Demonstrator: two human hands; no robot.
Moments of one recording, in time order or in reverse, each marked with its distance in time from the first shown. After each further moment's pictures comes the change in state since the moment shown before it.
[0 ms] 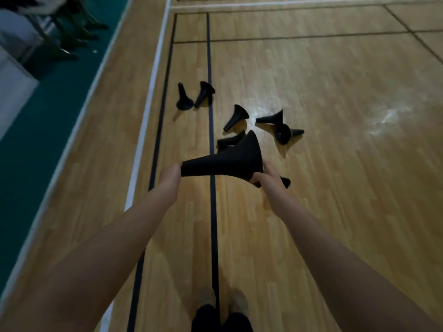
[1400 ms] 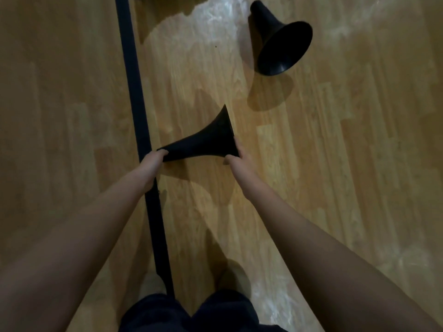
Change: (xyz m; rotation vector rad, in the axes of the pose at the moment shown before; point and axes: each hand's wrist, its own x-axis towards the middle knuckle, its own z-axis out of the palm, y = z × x) left_hand 0.435 -0.510 0.223 0.339 -0.338 -0.336; right_hand 0.346 0.562 0.049 -0.017 0.087 0.323
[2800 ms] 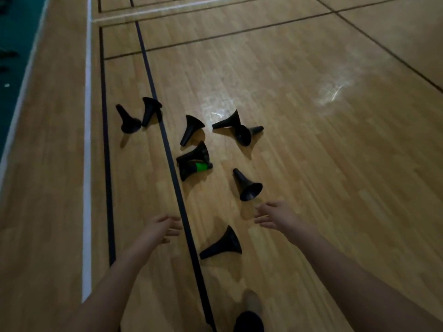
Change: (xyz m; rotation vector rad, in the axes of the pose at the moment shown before) left_hand -0.528 0.299 -0.111 0.280 0.019 0.319; right_hand -0.355 -0.385 -0.195 0.088 0.007 -0.023
